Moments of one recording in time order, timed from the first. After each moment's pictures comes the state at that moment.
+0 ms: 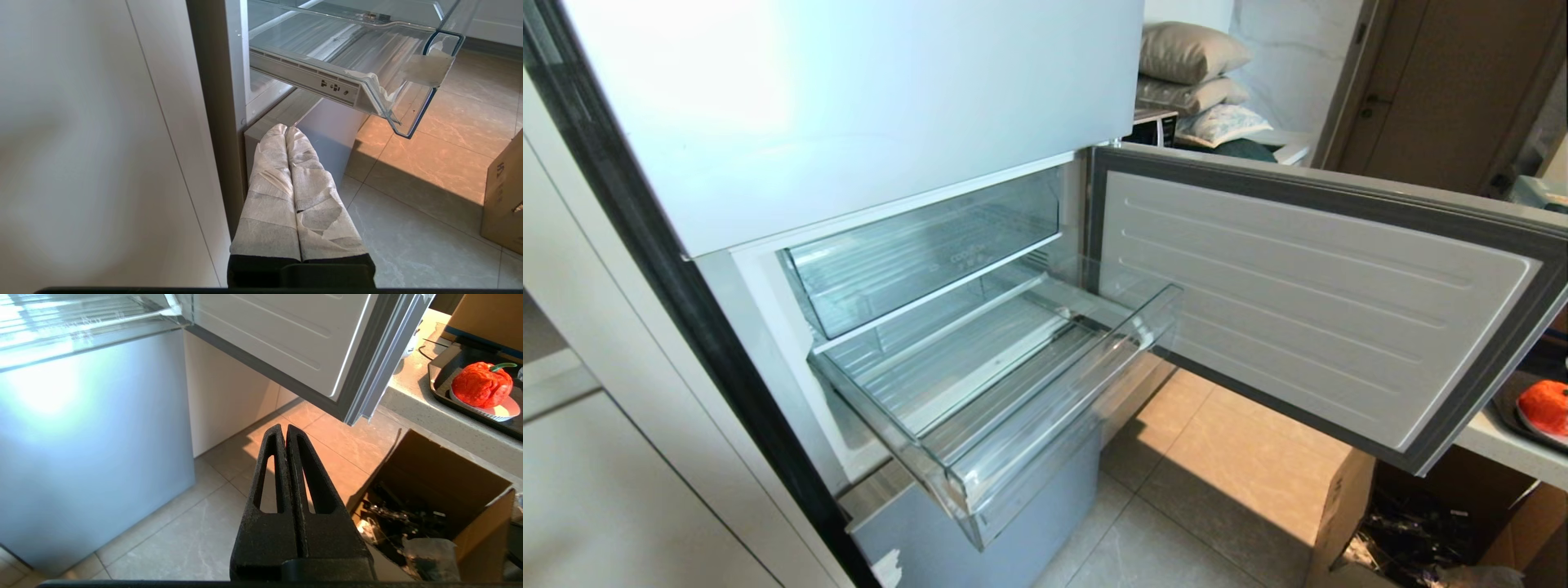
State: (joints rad) left arm 0.00 0.00 0.00 0.00 0.00 0.00; right arm 0.00 0.00 0.00 0.00 0.02 -0.10
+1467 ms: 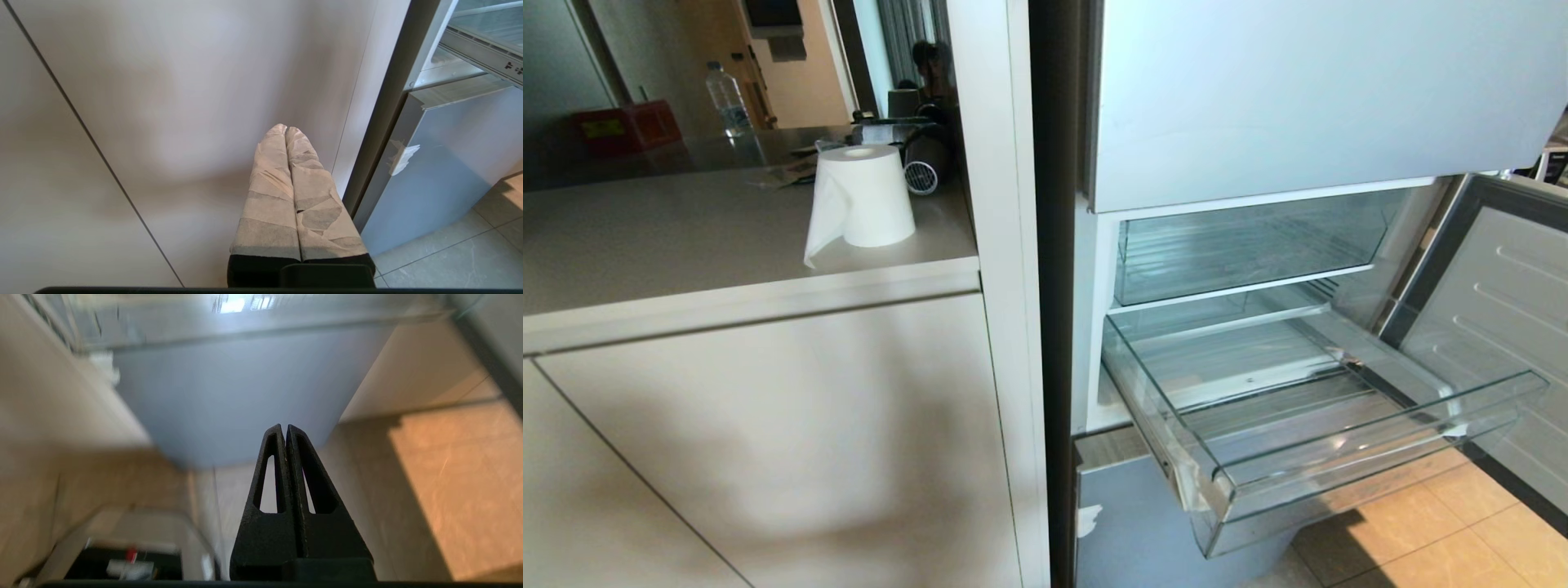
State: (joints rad) left arm -0.01 0.00 0.00 0.00 0.00 0.00; right arm 0.02 0.35 0.00 -0.01 0.02 -0.06
